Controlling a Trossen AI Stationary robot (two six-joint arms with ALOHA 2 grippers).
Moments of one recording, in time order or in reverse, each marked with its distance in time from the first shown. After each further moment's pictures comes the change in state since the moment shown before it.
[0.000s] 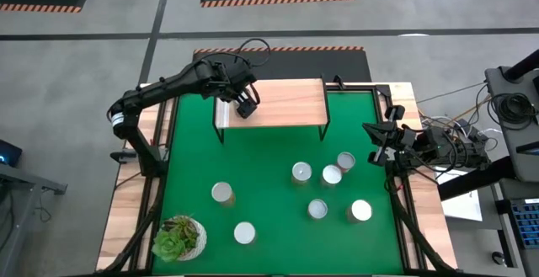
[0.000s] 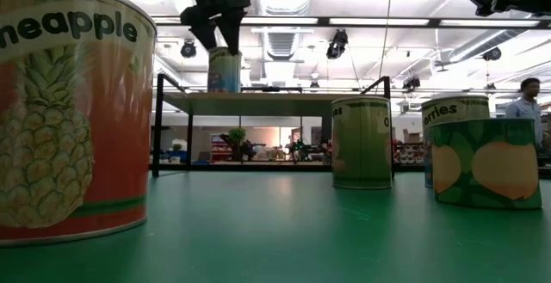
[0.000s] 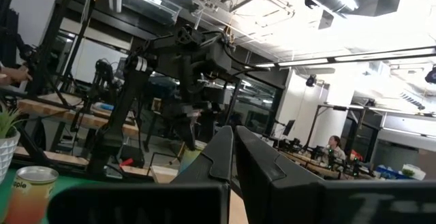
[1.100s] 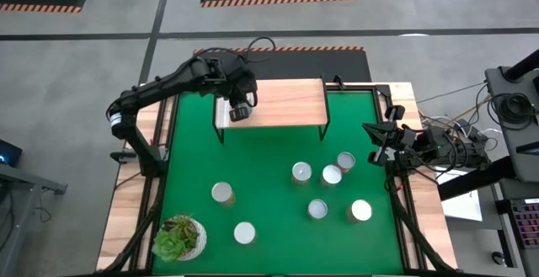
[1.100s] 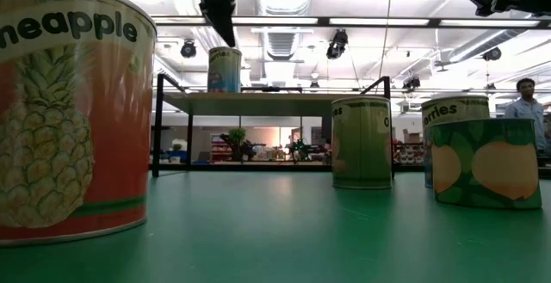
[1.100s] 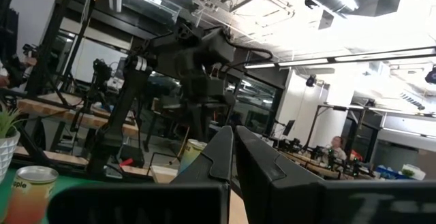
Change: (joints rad) left arm 0.010 -0.010 0.013 0.052 0.105 0.477; right arm 0.000 0.000 0.000 -0.001 0.000 -0.001
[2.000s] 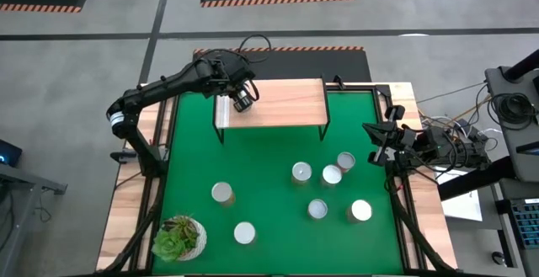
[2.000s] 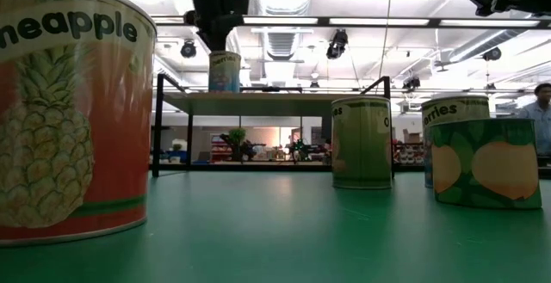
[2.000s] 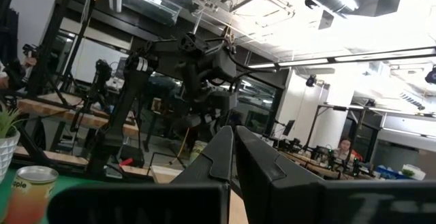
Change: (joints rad) left arm 0.033 0.002 -0.085 0.044 -0.267 -0.301; right arm 0.000 0.000 0.000 0.000 0.000 0.000
